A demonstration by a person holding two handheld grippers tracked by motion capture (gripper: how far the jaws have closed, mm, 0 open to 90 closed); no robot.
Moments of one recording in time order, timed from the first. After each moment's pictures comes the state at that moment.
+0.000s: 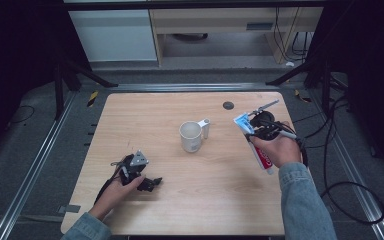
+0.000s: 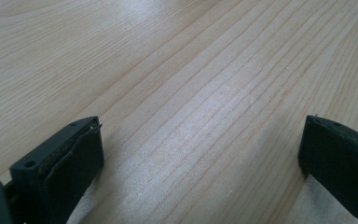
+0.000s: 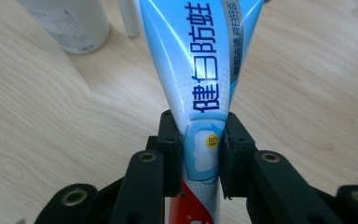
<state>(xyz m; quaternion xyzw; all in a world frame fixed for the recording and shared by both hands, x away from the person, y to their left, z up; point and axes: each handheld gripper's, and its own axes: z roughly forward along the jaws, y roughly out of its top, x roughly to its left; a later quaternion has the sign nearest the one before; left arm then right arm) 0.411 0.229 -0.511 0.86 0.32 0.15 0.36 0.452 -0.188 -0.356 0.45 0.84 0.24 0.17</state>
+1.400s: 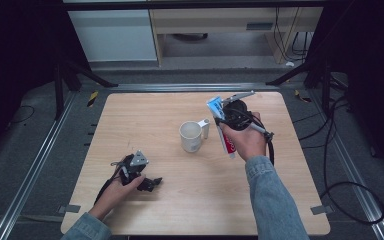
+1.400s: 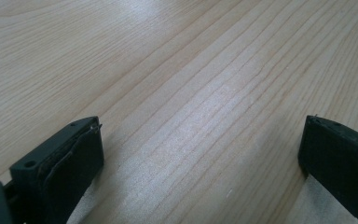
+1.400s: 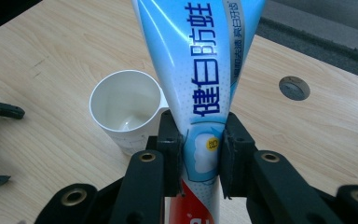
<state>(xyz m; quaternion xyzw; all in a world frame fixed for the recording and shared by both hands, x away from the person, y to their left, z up) 0.411 0.229 -0.511 0.86 0.32 0.15 0.36 0.467 -0.116 -0.339 0.44 0.80 0.36 0.20</state>
